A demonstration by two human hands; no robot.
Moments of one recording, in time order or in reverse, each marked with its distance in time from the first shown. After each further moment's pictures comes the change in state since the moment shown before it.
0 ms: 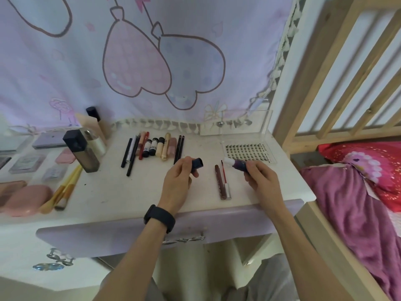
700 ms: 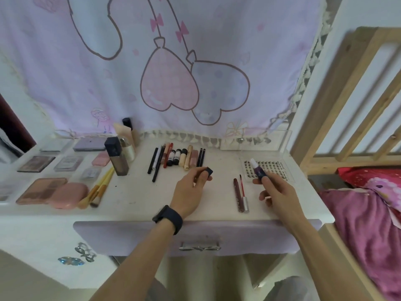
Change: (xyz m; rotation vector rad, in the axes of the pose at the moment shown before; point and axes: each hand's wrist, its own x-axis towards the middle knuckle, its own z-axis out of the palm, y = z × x) left_hand -0.002 0.010 -0.030 0.298 -0.026 0.079; right_hand 0.001 -0.013 0.000 -0.114 -0.024 0.088
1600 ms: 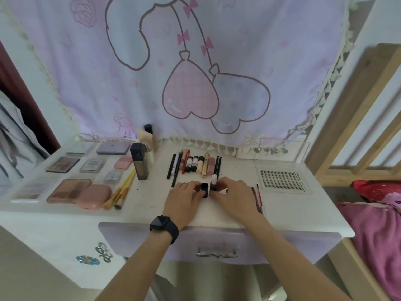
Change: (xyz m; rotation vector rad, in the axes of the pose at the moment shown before) left_hand -0.007 -0.039 -0.057 0.633 0.028 0.113; right_hand 0.014 -0.026 0.138 -0.761 -0.220 -0.192
